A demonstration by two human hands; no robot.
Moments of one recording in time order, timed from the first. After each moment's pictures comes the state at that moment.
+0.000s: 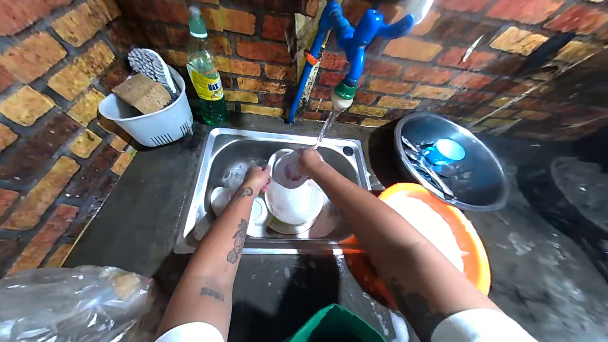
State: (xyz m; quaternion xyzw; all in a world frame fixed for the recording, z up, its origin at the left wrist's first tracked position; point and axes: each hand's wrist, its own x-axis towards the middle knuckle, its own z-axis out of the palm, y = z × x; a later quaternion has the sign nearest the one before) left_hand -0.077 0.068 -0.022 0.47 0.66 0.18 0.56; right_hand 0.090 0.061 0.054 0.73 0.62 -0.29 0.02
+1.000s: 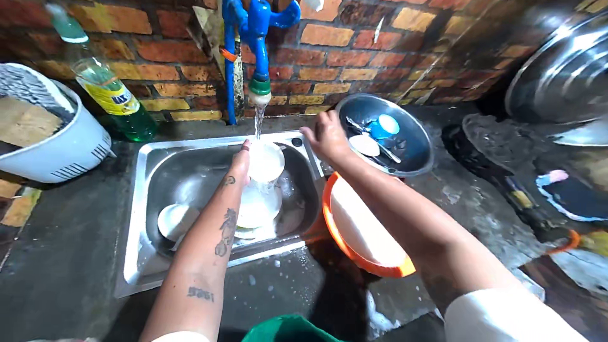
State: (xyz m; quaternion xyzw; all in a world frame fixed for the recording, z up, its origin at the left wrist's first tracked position) left_hand 0.035 0.079 0.009 0.36 0.58 0.30 0.66; right_hand 0.248 -0.001 0.105 0.78 0.58 -0.06 -0.21
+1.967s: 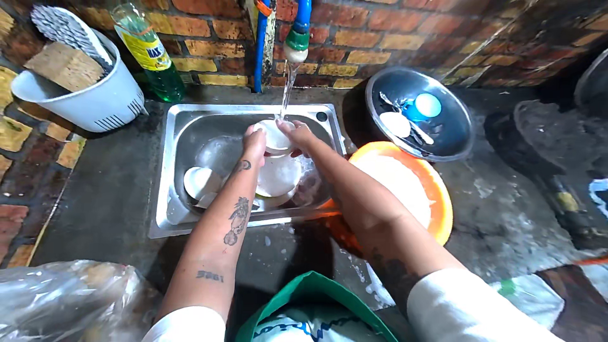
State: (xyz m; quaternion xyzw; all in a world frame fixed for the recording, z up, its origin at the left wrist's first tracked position) left_hand 0.003 0.036 0.023 0.35 0.59 0.37 0.62; right_hand 0.143 0.032 0.031 0.75 0.42 -0.44 -0.27
